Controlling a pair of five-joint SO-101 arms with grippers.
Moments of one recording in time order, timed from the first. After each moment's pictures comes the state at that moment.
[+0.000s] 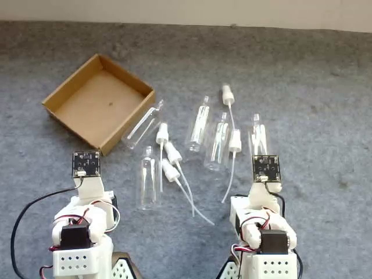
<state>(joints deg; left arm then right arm) -11.2 -103.7 96.0 75.3 5.9 -3.0 -105.1 95.5 71.8 2.0</state>
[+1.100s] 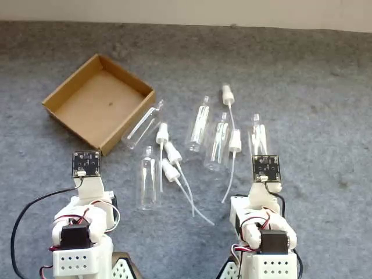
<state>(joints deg) -11.2 -103.7 96.0 75.3 5.9 -3.0 -105.1 95.5 71.8 2.0</state>
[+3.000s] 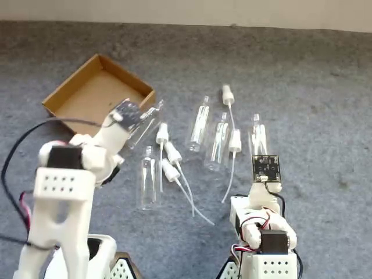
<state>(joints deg) -3.2 -41.3 38.5 81.7 -31.5 -3.0 -105.1 95.5 71.8 2.0</state>
